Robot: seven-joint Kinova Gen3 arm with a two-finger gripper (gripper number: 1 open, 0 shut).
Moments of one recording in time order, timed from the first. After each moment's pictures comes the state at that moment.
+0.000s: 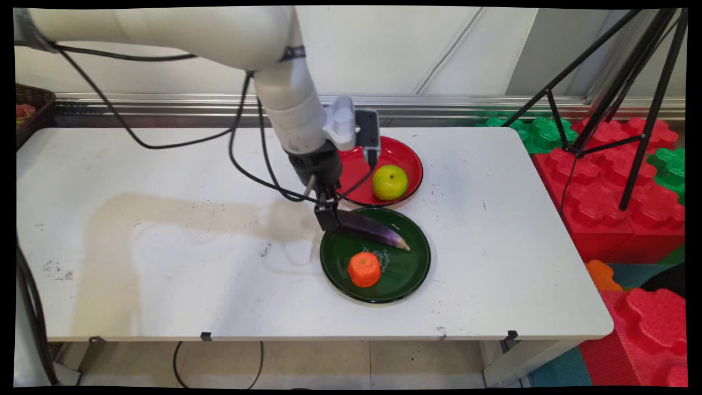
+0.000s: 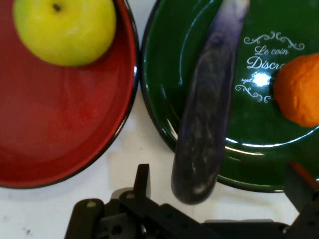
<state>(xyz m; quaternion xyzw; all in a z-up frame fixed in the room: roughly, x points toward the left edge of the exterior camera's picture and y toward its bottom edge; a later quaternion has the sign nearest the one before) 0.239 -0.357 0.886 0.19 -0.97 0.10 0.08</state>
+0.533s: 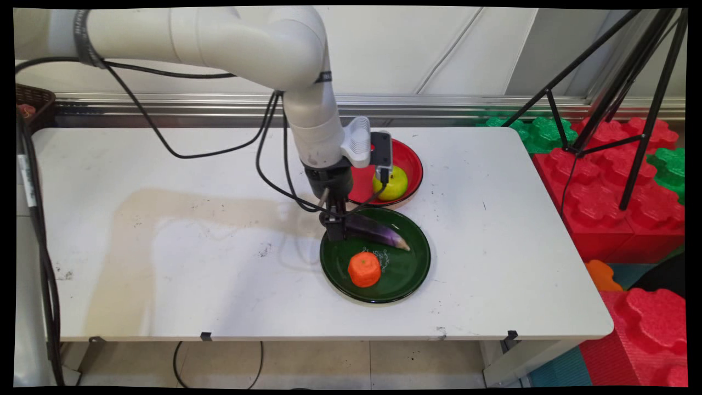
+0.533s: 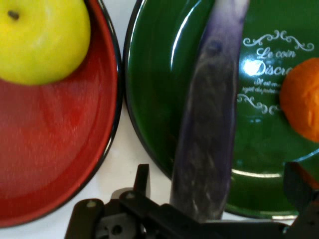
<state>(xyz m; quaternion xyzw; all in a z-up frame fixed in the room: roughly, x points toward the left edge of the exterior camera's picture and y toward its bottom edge) 0.221 -0.380 0.850 0.17 -0.98 0.07 0.06</state>
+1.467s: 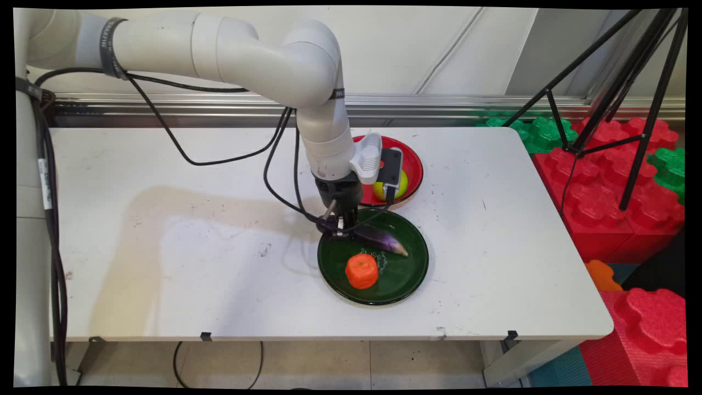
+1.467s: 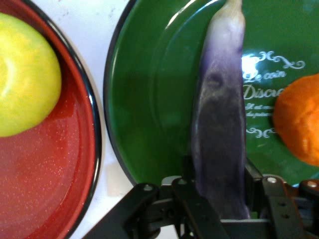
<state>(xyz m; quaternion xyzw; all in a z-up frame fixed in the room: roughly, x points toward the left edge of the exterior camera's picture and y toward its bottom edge) 0.204 -0.381 0.831 0.11 -0.99 0.07 0.06</state>
